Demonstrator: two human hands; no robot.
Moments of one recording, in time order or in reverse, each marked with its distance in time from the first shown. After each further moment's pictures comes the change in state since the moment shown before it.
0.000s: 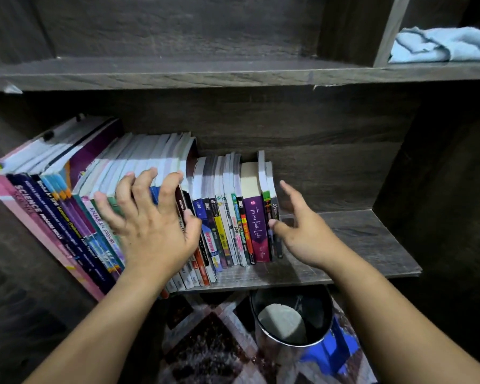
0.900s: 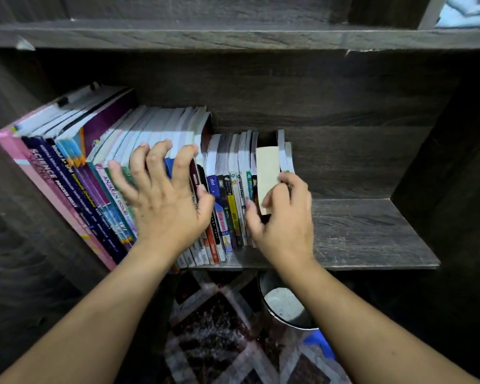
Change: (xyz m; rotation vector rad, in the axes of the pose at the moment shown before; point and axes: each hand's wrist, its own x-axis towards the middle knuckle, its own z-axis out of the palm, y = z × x) left_hand -0.003 -0.003 0.002 0.028 0.020 0.019; right_hand 0.006 0.005 0.077 -0.436 0.622 -0.349
